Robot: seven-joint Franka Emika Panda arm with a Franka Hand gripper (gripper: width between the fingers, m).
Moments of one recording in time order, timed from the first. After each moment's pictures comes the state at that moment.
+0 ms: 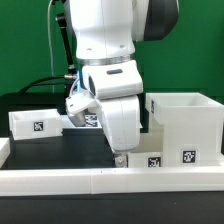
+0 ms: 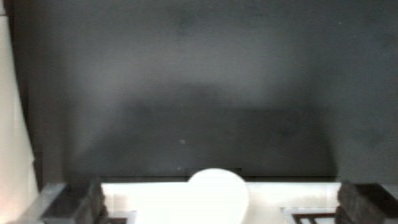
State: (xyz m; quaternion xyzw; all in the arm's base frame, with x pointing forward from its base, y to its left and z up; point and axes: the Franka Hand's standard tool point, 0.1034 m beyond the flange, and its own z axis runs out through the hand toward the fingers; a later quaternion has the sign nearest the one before) arm 0.588 -0.014 0.024 -0.67 -0.74 -0.02 0.06
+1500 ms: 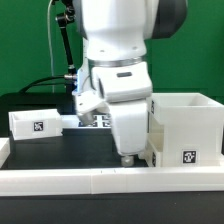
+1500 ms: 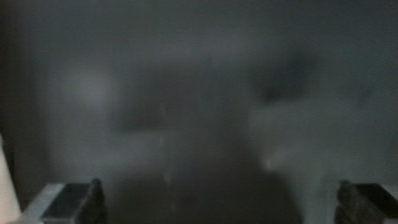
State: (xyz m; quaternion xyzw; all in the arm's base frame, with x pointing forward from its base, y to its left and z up) arm 0.584 -0.016 0.029 -0.69 -0.72 0.00 0.07
